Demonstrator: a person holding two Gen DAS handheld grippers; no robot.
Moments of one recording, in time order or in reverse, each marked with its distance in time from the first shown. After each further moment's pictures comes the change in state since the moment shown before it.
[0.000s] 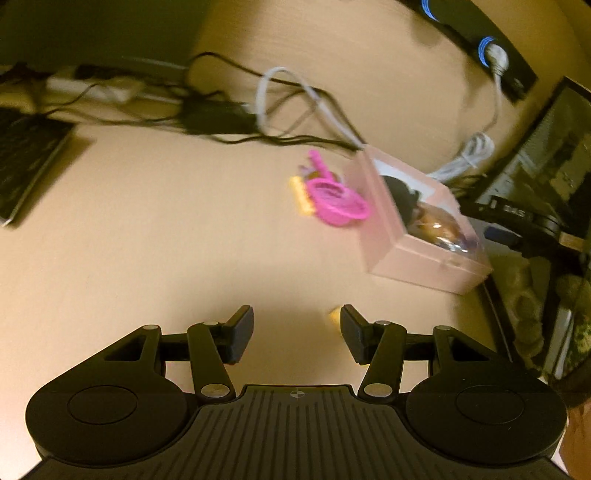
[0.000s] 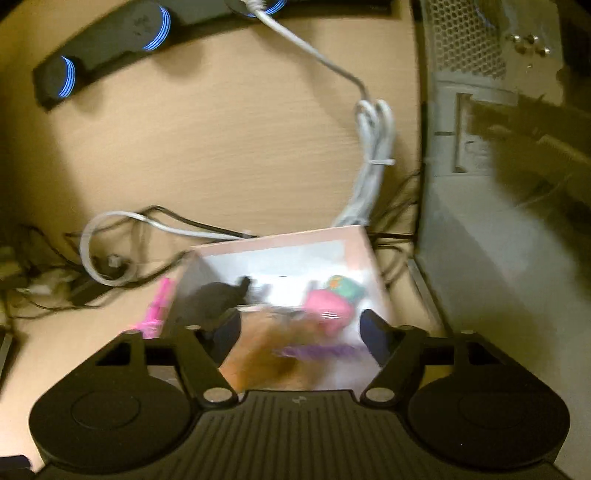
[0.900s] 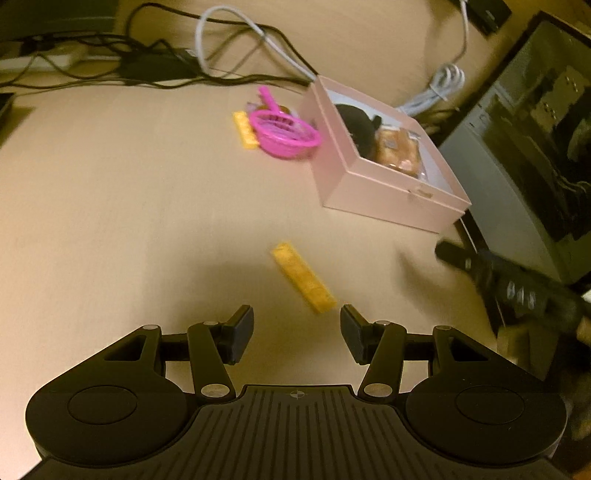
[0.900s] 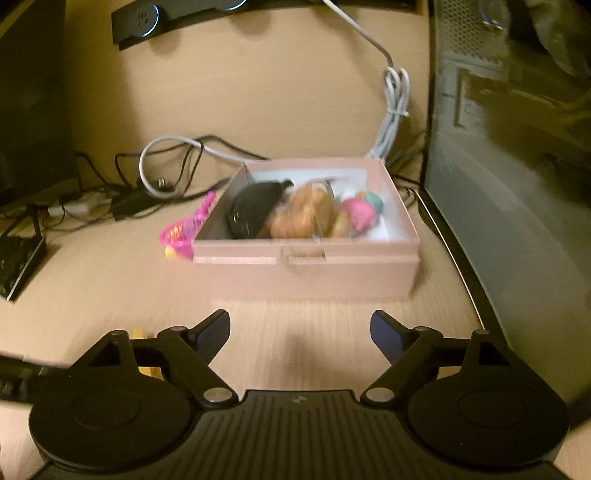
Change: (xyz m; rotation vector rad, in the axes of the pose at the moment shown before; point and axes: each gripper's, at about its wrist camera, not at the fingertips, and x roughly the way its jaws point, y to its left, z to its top) left arm 0.033 -0.047 -0.023 0.101 0.160 -0.073; right arm -0.071 0.024 -0.102 -0.111 0.048 -0.013
